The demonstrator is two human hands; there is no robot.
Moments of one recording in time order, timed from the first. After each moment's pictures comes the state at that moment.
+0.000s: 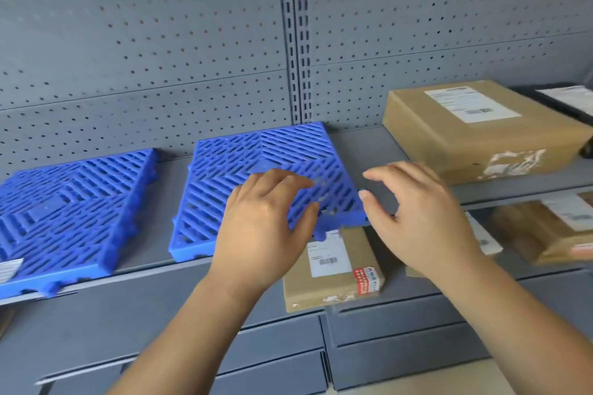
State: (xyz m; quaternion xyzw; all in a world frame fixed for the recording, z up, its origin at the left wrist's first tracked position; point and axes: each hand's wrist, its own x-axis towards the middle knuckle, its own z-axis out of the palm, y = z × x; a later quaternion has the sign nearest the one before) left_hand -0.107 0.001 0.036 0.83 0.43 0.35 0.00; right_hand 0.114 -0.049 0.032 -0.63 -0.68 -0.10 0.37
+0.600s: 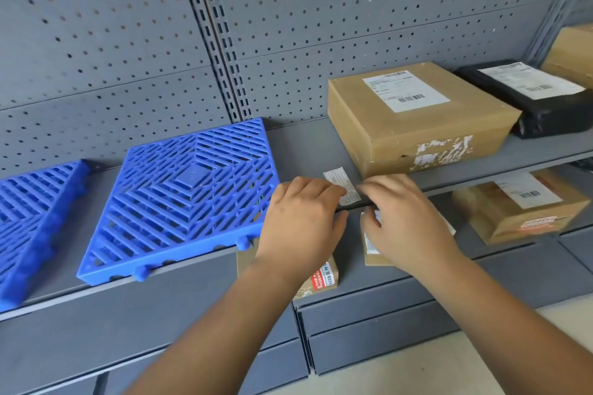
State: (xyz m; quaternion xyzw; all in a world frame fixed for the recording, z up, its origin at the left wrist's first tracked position) left_hand 0.051 -0.003 0.002 0.89 0.40 0.21 -0.03; right_hand 0.227 -0.060 -0.016 -0.68 -0.68 -0.05 0.27
